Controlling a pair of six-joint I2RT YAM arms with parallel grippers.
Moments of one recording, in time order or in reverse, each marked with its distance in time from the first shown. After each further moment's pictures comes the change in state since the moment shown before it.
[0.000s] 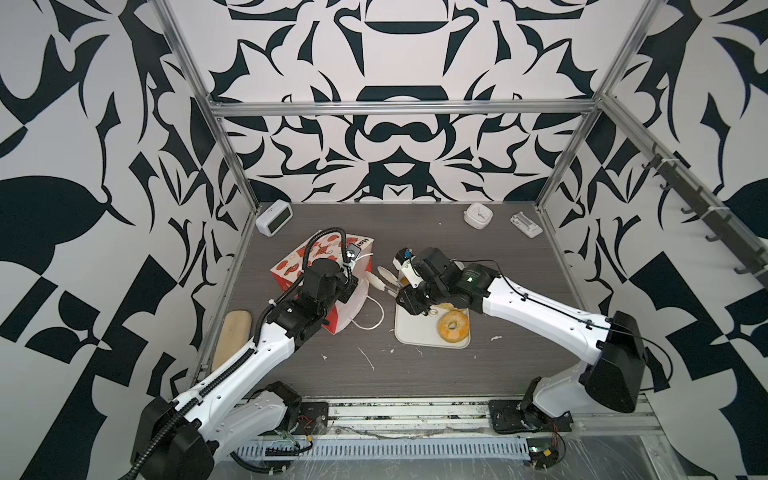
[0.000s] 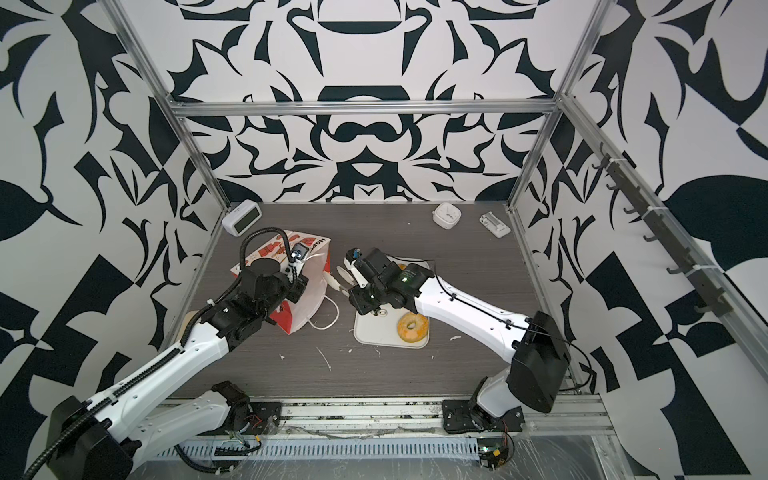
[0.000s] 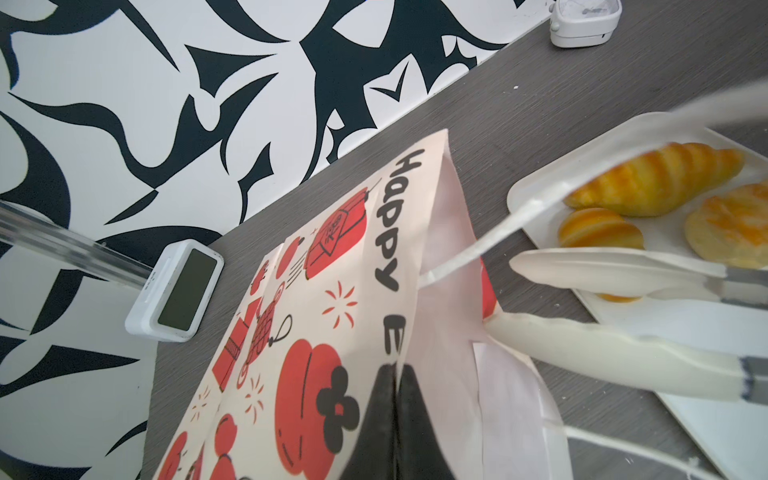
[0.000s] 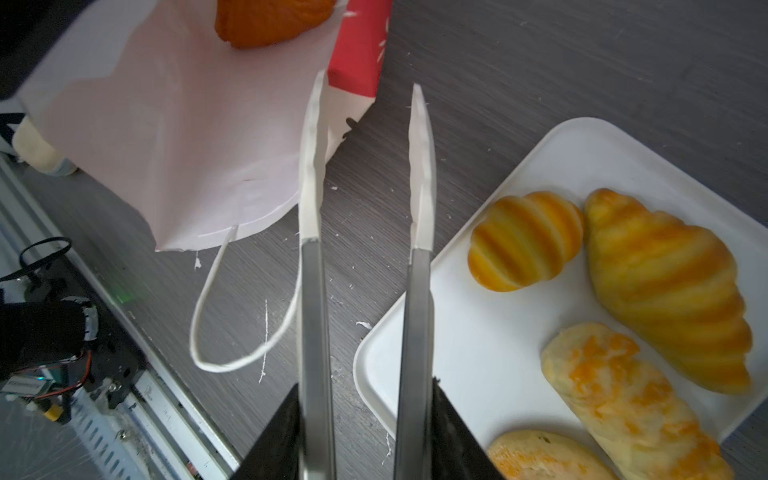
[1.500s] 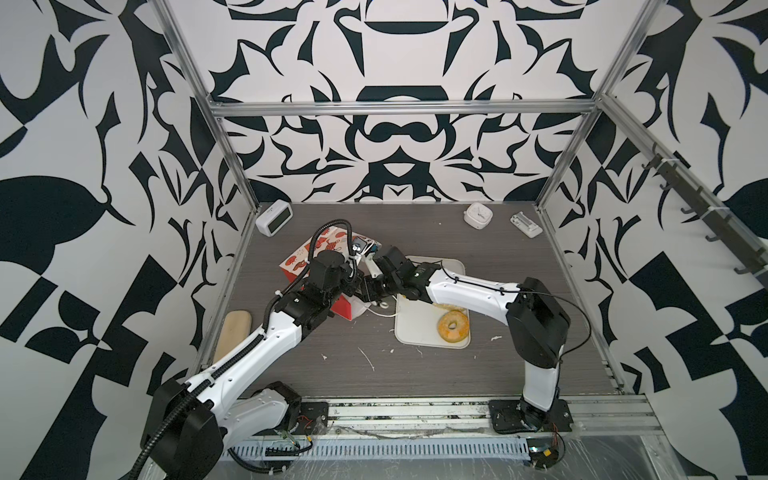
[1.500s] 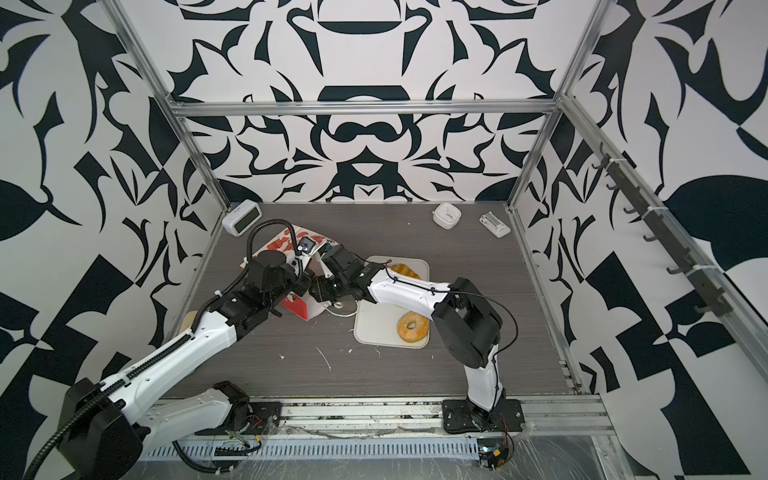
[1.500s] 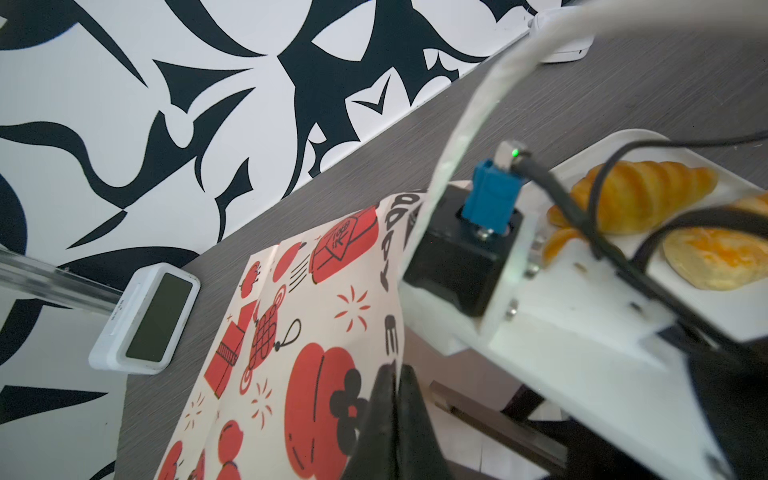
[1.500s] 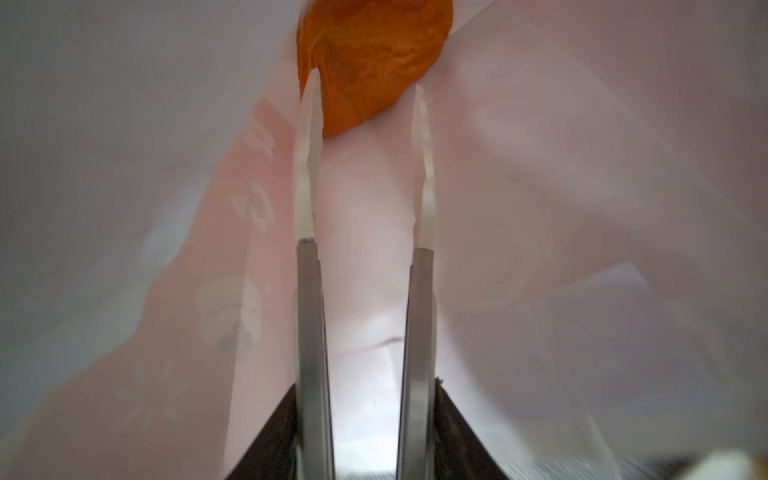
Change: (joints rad) left arm 0.010 0.086 0.054 0.042 0.065 0.003; right arm 0.016 0.452 0.193 0.417 -0.190 0.268
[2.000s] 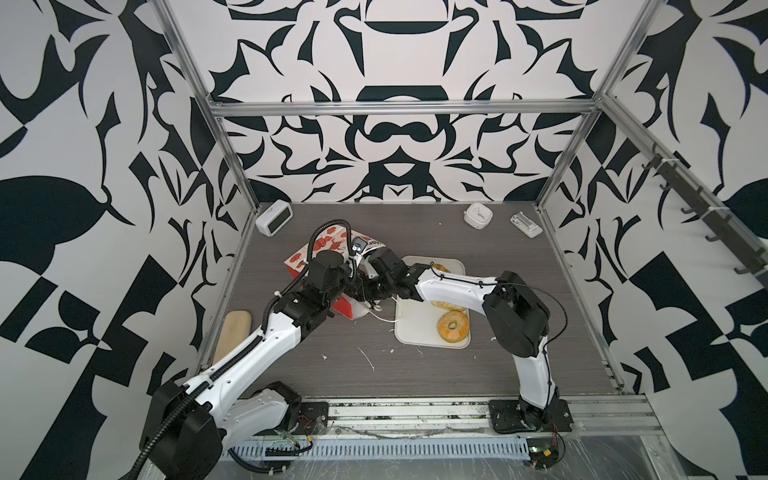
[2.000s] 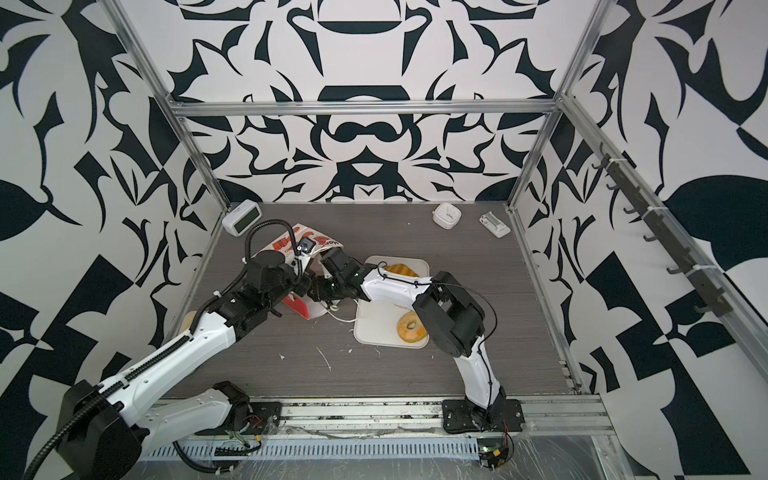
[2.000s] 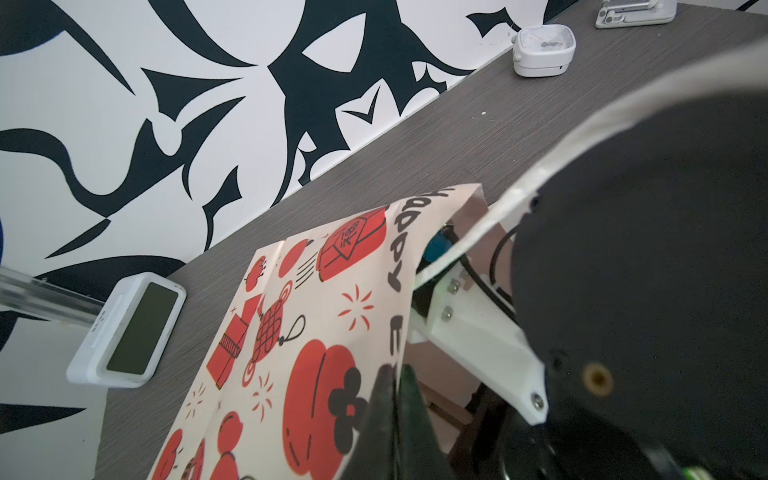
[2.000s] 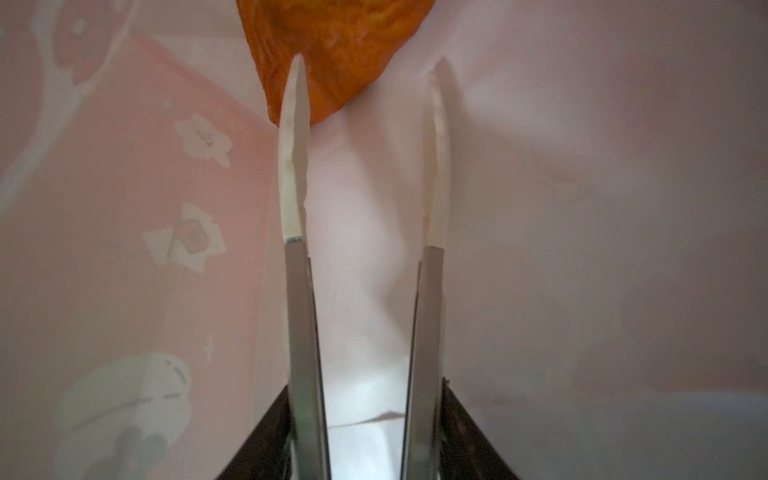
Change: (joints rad) left arm 0.000 -0.005 -0.001 0.005 0.039 -0.012; right arm -0.019 0.121 0.030 0.065 -0.050 0.117
